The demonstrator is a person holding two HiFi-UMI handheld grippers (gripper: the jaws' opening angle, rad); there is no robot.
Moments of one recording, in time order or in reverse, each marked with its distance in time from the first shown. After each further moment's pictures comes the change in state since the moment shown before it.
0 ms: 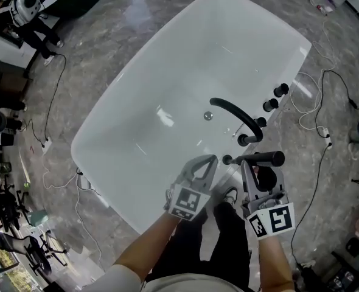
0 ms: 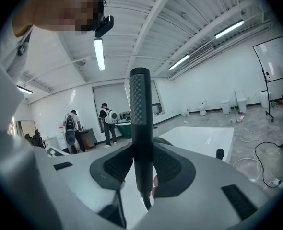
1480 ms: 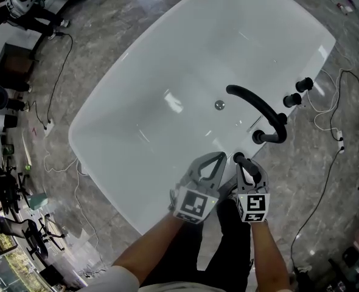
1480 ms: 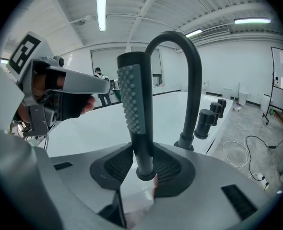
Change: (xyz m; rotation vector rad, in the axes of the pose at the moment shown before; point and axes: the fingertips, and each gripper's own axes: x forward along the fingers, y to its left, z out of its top) left arm 0.014 0.011 -0.039 -0.017 -0.018 0.072; right arm 0.032 -0.033 -0.245 -0.130 0.374 -0.063
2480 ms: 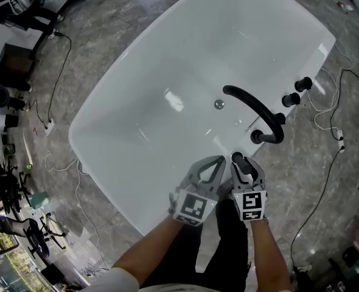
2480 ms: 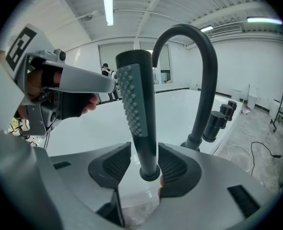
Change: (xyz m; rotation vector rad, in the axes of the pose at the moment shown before) left arm 0.000 -0.011 -0.008 -0.013 0.036 -0.004; right arm 0.006 0.010 0.000 -0.065 0.054 0.070
